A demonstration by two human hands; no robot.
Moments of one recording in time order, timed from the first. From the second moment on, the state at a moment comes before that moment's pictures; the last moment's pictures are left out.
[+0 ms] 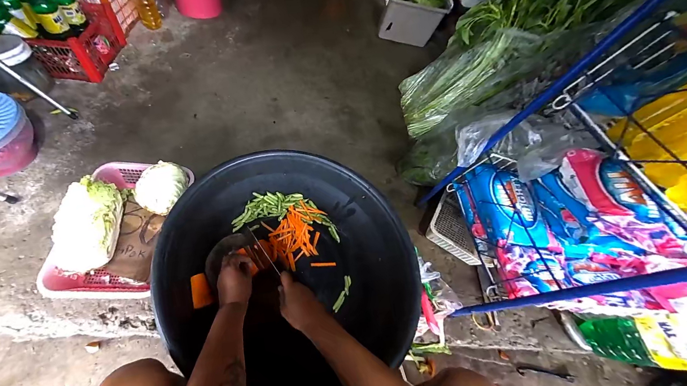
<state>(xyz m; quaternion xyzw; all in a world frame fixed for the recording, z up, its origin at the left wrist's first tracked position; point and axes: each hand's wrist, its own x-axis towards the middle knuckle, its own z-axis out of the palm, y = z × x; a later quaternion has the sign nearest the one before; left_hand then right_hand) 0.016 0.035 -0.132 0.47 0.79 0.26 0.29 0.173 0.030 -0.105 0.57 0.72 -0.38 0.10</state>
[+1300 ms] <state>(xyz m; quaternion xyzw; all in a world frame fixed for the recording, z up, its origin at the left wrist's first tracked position) 0.013 0.032 -0.133 0.46 0.79 0.26 0.30 0.177 0.011 -0.089 0.57 0.73 -0.35 0.13</state>
